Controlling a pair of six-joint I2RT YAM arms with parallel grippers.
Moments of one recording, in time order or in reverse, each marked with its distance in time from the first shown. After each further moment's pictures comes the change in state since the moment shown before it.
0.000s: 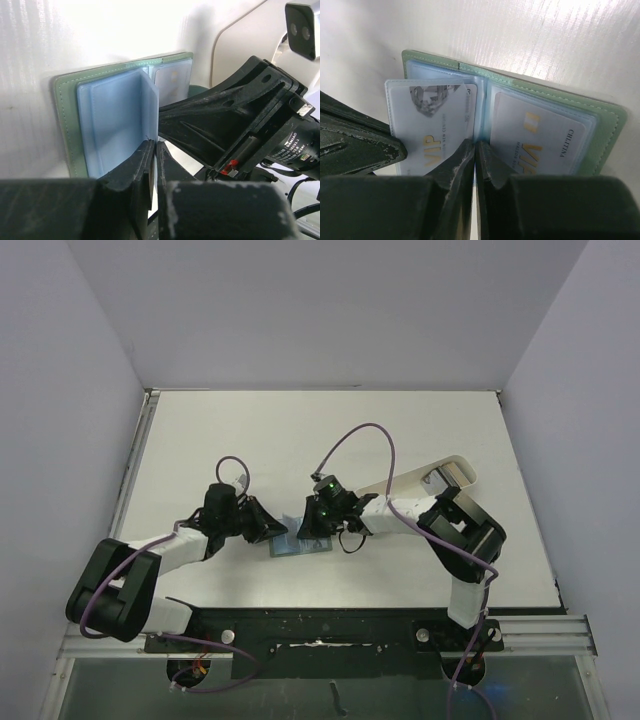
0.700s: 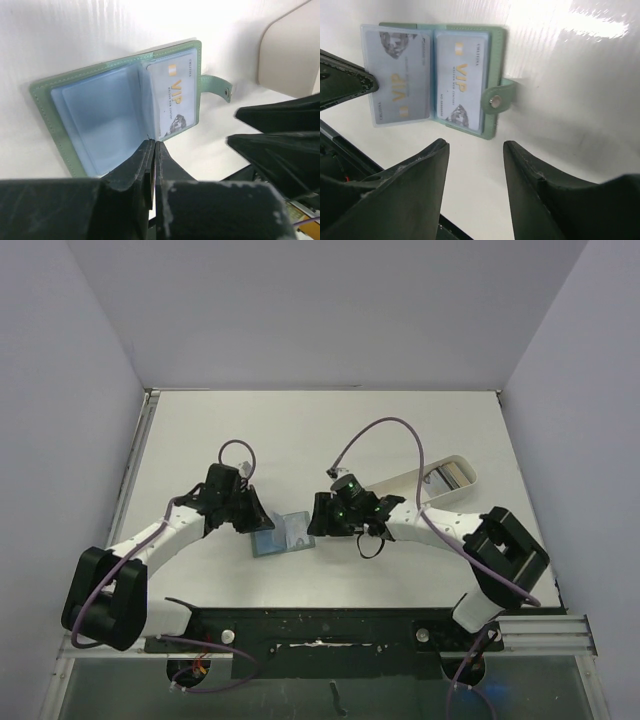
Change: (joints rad) left arm 0.000 -0.053 0.253 -0.540 -0.155 0.287; right arm -0.011 -0.241 -0.095 -0.130 0.084 -0.074
